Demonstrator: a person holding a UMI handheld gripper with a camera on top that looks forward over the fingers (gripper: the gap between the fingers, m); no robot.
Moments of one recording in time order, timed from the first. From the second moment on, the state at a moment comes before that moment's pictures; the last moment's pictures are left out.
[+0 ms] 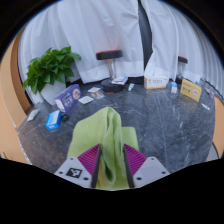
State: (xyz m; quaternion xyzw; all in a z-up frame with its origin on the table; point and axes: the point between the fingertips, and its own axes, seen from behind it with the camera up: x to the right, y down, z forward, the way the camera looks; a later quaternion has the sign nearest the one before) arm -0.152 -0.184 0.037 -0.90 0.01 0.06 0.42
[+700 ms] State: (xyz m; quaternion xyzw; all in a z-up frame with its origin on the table) arm -0.140 -0.356 0.180 -0.88 -0.03 -0.03 0.48
